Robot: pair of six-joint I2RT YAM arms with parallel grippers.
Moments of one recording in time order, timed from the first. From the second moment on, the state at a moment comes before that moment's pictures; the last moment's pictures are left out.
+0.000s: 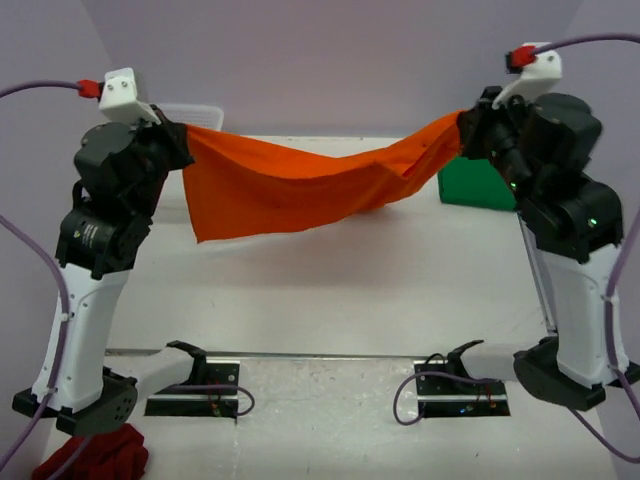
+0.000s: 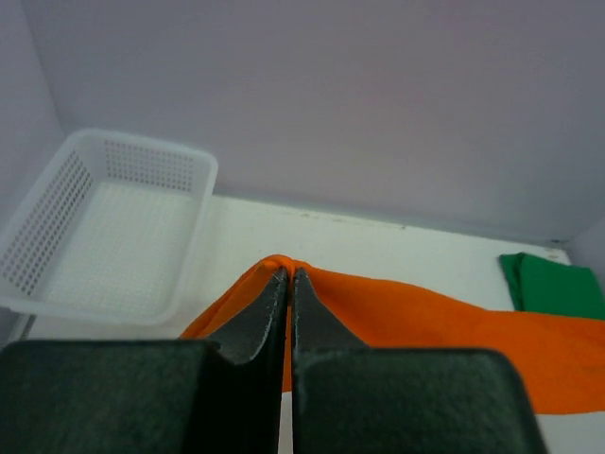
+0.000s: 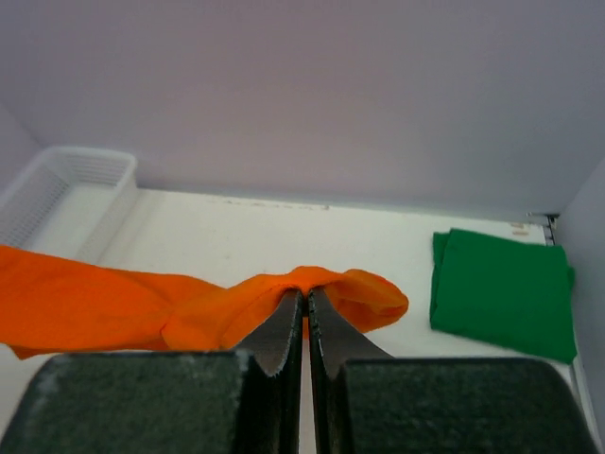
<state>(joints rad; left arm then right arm) -0.33 1.13 1.70 -0.68 -0.33 -0.27 0.43 1.32 2.07 -0.91 0.29 0.13</state>
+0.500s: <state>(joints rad) -0.33 1.02 1.90 -0.49 -0.04 -0.24 0.44 0.99 2.28 -0.83 -0.01 0.09</state>
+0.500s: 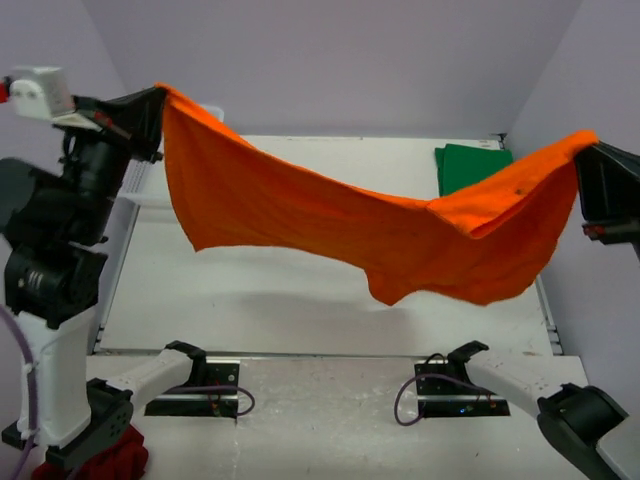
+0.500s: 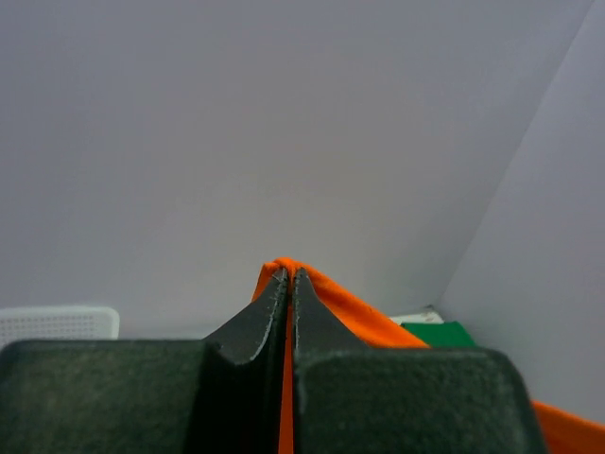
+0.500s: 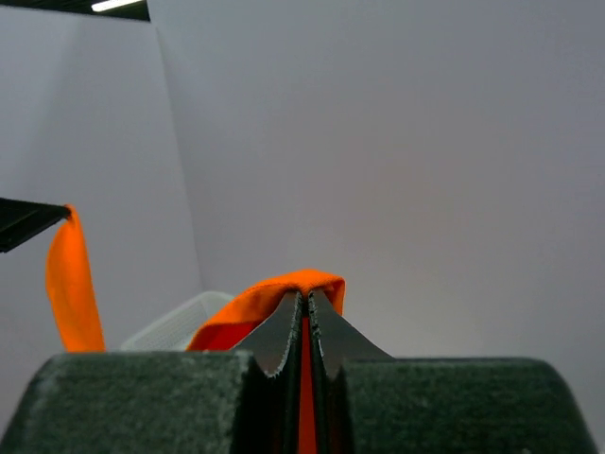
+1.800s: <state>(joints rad) -0.27 1.27 1.84 -0.50 -0.13 -0.10 0.36 1.24 2.27 -0.85 0.01 -0.05</state>
